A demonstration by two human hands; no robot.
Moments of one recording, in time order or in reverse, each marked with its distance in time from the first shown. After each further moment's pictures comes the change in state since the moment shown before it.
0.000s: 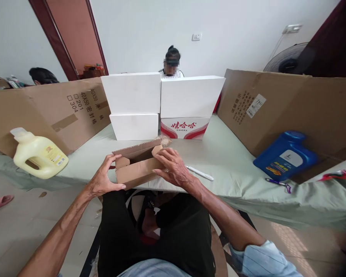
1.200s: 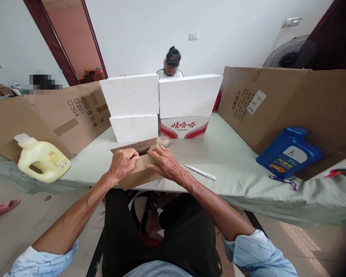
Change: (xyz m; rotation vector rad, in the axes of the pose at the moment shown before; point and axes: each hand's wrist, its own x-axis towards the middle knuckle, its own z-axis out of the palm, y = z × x) left_hand 0.084 0.064 0.025 0.206 0.072 0.035; right_hand 0.024 0.008 0.024 -0.089 -0.059 0.024
